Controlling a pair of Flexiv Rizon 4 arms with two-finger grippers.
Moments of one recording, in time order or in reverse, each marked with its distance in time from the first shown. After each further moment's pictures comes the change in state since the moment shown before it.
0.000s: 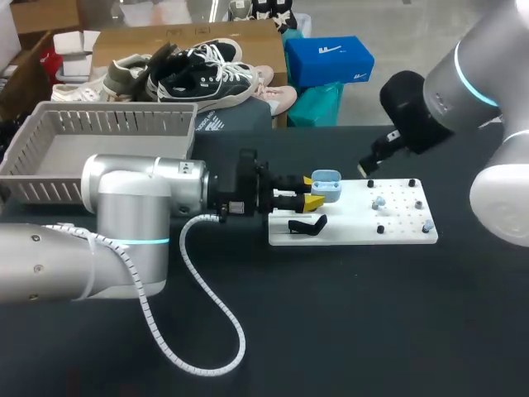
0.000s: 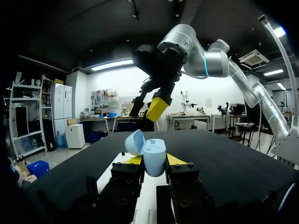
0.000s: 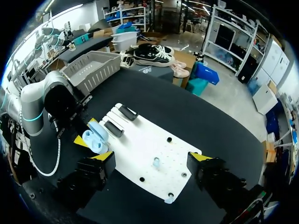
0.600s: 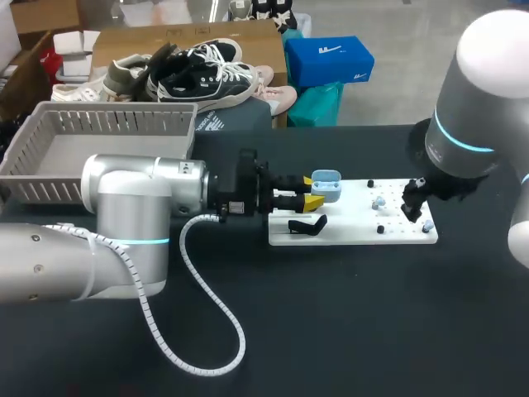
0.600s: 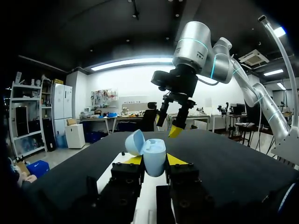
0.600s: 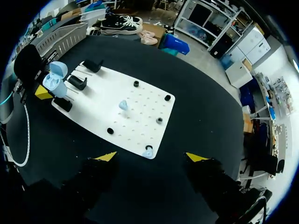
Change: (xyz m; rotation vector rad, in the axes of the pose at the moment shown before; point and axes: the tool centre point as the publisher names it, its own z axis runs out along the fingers) left arm 0.000 0.000 0.000 0.000 0.000 0.000; right arm 0.100 -0.023 0.001 0.265 0.230 0.094
